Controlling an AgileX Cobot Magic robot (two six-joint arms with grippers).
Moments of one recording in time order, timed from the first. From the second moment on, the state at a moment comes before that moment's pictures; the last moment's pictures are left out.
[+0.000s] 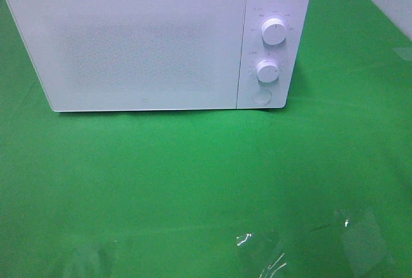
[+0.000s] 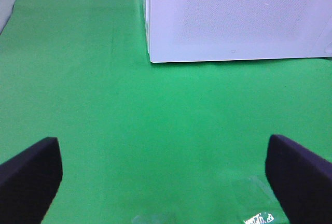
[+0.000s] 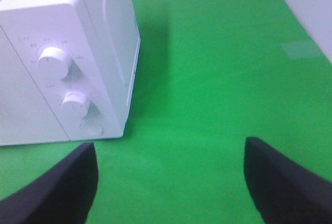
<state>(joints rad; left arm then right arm) -0.02 0.00 -0.51 -0.14 1.04 0.09 0.05 0.70 -0.42 0.03 0.10 0.03</state>
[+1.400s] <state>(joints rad) -0.02 0.00 -0.51 -0.14 1.04 0.09 0.71 1.50 -0.29 0.85 -1.19 -0.44</state>
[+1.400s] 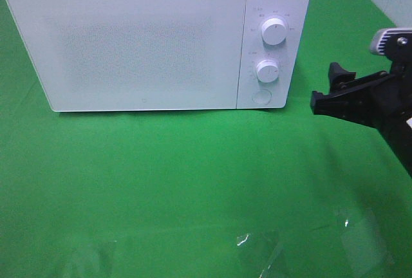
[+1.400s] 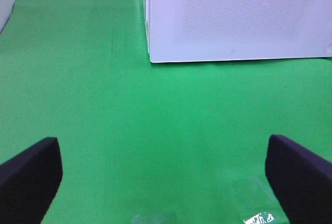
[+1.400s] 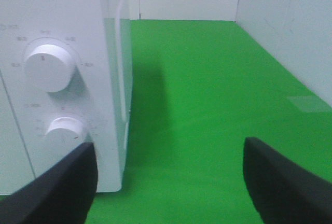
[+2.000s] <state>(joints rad) -0.02 0.00 -0.51 -0.14 1.04 0.09 0.89 1.65 -0.43 0.90 -1.20 -0.43</state>
